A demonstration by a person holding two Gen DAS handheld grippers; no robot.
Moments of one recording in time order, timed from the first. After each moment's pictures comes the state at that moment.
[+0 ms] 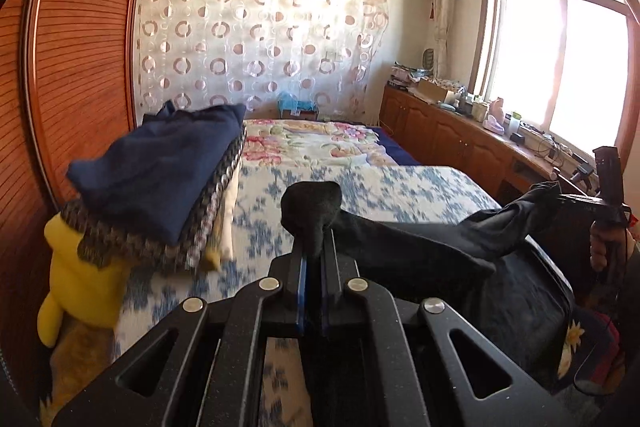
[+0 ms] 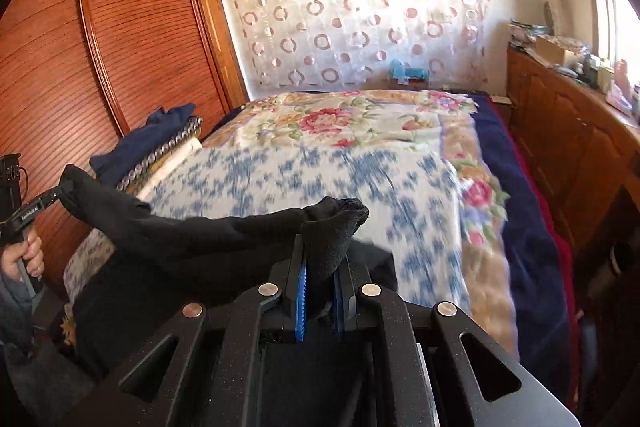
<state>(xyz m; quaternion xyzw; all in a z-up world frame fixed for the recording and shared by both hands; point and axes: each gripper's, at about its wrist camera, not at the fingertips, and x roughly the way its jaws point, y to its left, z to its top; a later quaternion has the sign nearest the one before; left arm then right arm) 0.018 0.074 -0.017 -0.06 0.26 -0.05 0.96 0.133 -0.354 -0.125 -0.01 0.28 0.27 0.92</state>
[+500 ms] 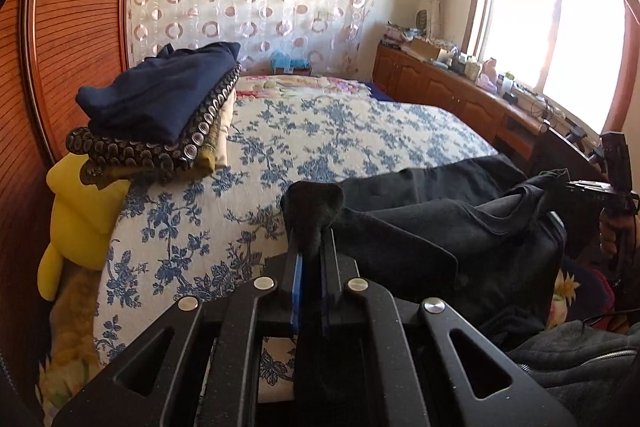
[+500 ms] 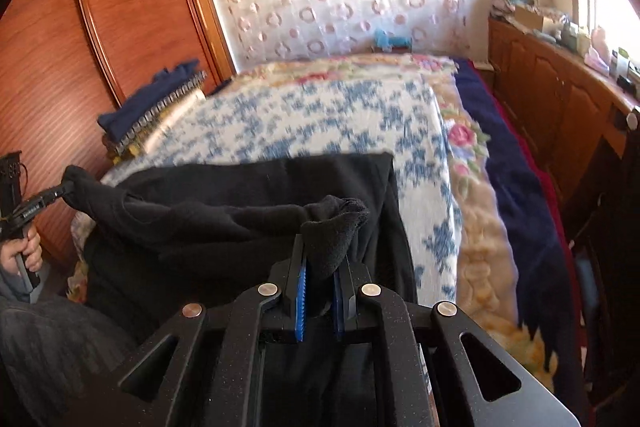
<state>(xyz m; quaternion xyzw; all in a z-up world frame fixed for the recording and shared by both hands) -0.035 0.063 -0.060 -0.04 0.32 -0.07 0.94 0.051 -0.365 -0.138 -0.02 0.34 0.24 0.91</state>
